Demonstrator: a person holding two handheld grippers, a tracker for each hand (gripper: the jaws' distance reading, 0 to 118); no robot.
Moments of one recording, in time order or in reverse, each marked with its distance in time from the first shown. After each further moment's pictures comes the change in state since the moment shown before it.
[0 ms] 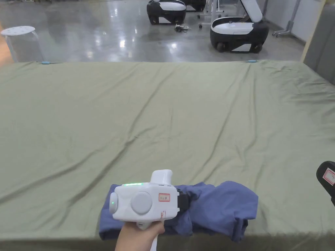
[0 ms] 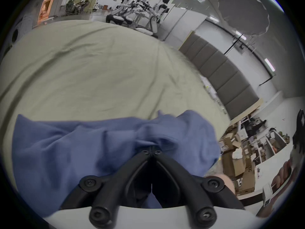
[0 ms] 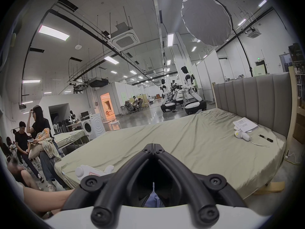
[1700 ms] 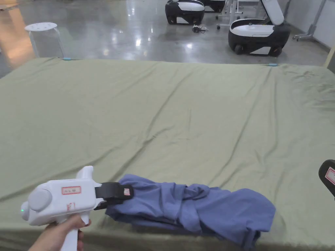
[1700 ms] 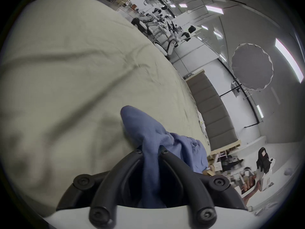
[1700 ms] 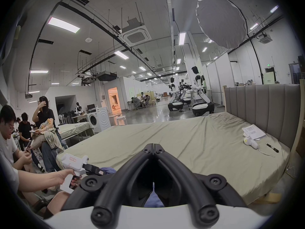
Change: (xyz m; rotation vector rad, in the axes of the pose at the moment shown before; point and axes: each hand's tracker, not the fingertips) left arm -0.198 -0.007 0.149 0.151 -0.102 0.316; right arm -0.035 0.004 -0.025 -0.025 0.069 0.078
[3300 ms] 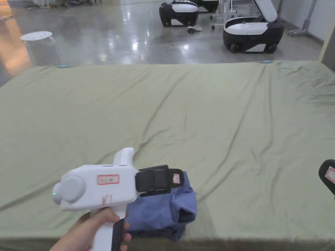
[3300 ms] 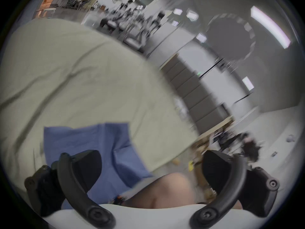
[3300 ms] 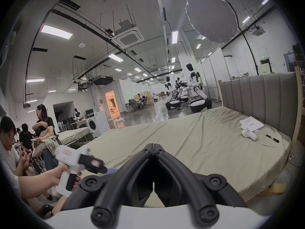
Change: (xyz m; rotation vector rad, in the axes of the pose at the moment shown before) left arm 0.151 -0.013 -0.011 -0.005 -0.209 -0.206; right arm 0.022 -0.005 0.008 0.003 -0.024 -0.078
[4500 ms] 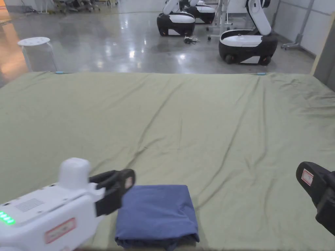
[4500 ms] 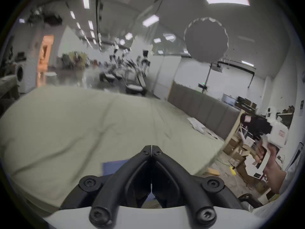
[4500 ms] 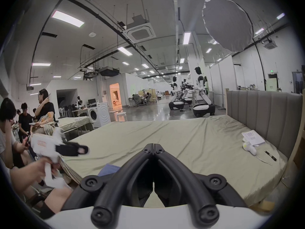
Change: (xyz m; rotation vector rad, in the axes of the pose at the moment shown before) left arm 0.048 -0.029 0.095 0.335 0.302 -0.460; right arm -0.017 0.010 -0.018 -0.028 0.037 0.143
